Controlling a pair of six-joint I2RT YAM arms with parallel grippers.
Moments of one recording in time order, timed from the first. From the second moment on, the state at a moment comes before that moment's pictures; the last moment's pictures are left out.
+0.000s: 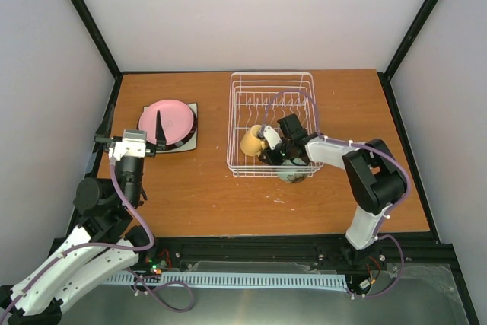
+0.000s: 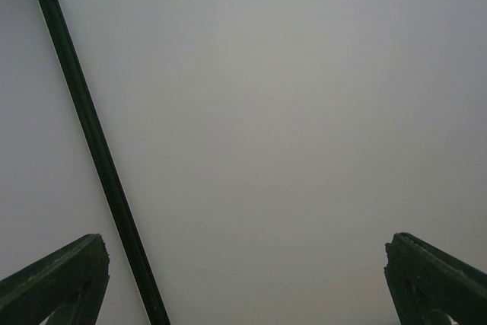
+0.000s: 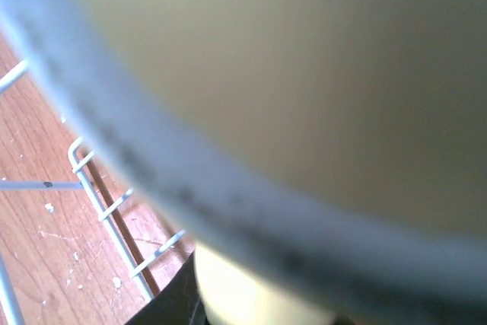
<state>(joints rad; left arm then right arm) -0.75 0.44 0.63 0.34 -0.62 0.67 0.51 1.77 0.97 -0.18 -0.44 -0.20</state>
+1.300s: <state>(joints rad) -0.75 0.44 0.63 0.35 -0.62 0.67 0.59 1.55 1.00 -0.51 -0.33 -0.04</state>
